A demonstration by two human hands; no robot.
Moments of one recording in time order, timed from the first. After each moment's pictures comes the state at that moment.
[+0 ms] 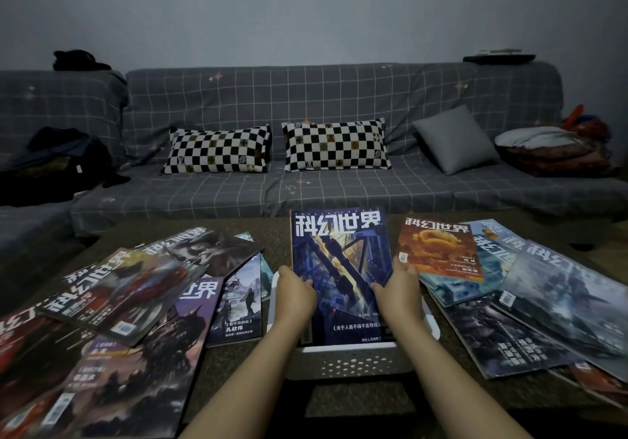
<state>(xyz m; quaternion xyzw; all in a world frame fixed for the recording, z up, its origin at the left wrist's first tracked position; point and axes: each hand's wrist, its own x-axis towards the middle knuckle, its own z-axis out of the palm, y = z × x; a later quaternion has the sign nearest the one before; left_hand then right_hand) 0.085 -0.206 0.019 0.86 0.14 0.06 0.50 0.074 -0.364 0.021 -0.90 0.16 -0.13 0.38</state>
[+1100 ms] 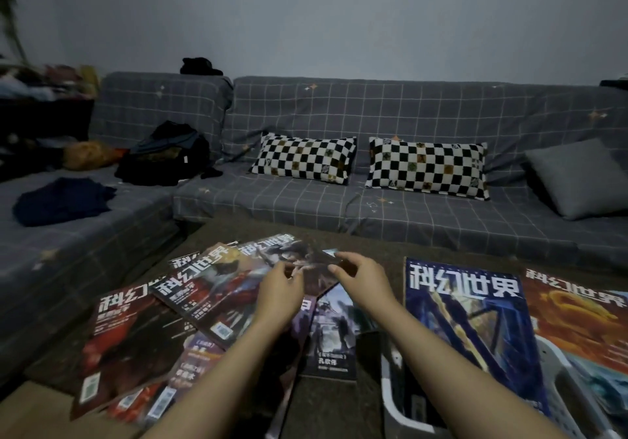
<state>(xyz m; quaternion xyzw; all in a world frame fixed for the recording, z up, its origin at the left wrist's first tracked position) 0.110 -0.011 0.034 0.86 0.16 0.20 0.44 0.148 -0.160 0.059 -0.88 -0.16 -0.04 0.44</state>
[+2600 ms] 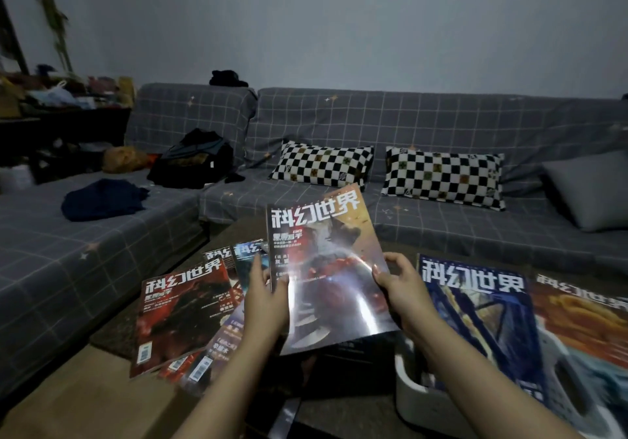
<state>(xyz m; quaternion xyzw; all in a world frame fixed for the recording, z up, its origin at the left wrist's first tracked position) 0.018 0.009 0.045 0.74 0.18 0.28 0.58 0.084 -0.179 0.075 -0.75 -0.07 -0.01 0.66</state>
